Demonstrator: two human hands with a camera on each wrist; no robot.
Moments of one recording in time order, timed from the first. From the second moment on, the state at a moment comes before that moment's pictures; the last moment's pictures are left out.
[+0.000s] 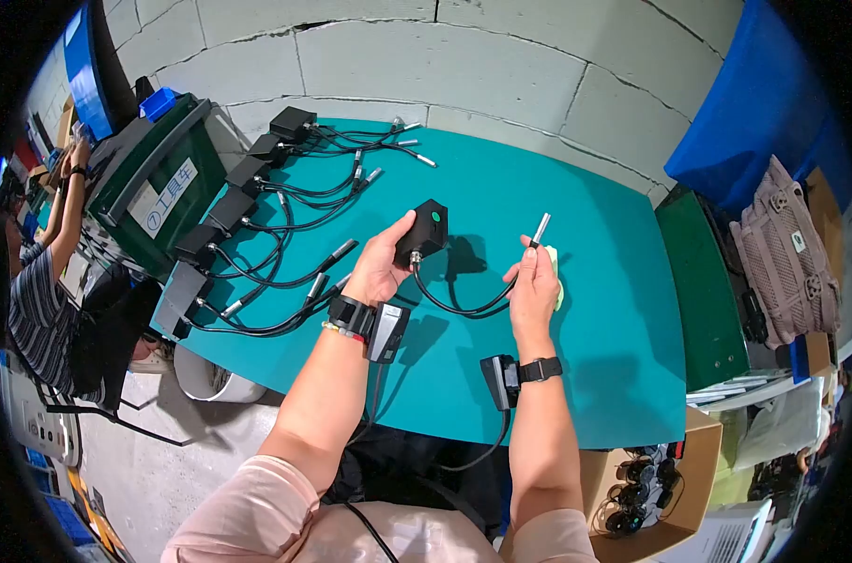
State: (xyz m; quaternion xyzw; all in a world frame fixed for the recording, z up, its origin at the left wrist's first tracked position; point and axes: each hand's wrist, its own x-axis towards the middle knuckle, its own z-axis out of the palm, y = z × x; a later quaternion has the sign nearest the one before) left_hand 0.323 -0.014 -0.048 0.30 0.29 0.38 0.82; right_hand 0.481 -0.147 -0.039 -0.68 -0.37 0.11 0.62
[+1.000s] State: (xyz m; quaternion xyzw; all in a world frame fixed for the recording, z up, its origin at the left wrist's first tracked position) left_hand 0.318 -0.016 -0.044 0.26 0.25 0.40 0.84; right_hand 0.482 -0.147 -0.038 -0.70 -0.32 0.10 0.63
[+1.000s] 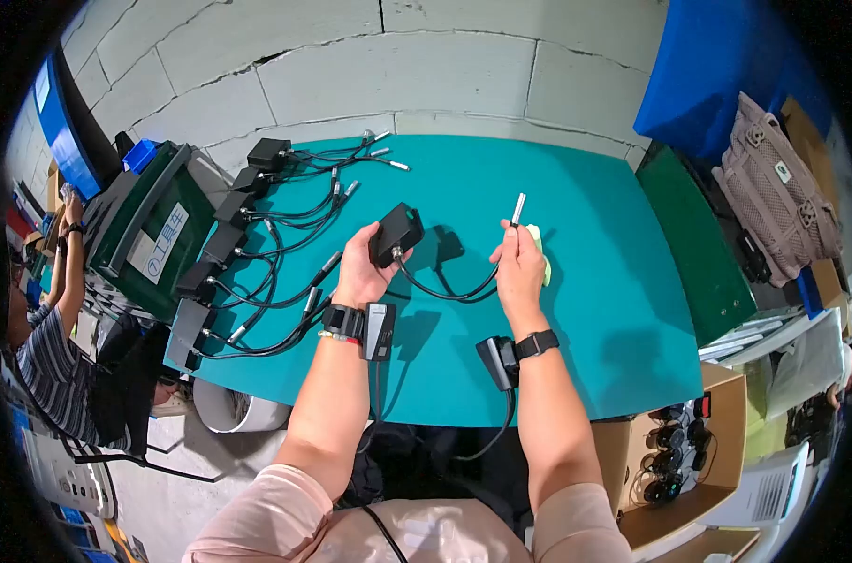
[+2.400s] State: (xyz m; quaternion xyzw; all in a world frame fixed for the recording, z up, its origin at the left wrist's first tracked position) left_hand 0.316 -0.017 -0.034 0.30 0.21 0.37 0.85; right_hand 0.484 -0.145 -0.041 -0.73 -0.34 0.07 0.59
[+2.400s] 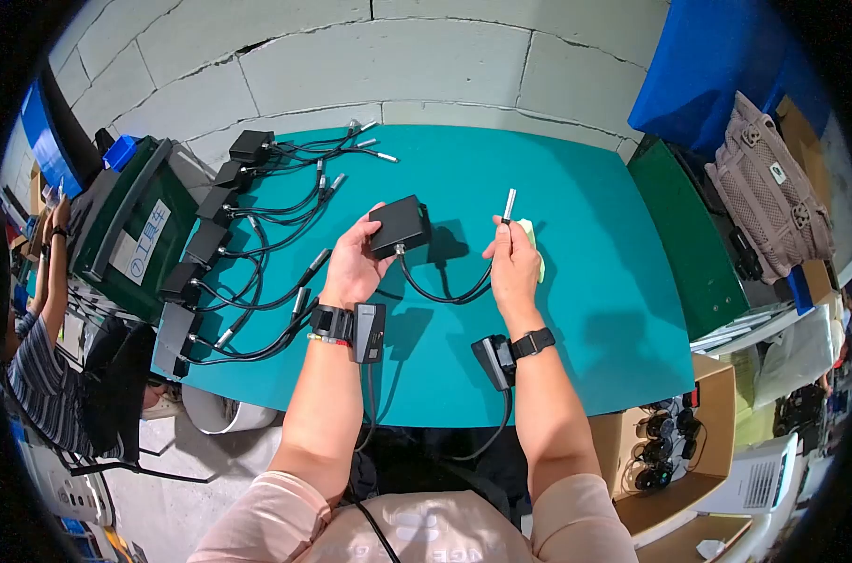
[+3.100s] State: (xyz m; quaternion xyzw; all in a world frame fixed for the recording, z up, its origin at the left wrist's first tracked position) left_hand 0.319 -0.024 -0.027 0.33 0.14 0.39 0.85; right_hand 0.488 -0.145 -0.044 -0.69 -0.31 0.07 0.65
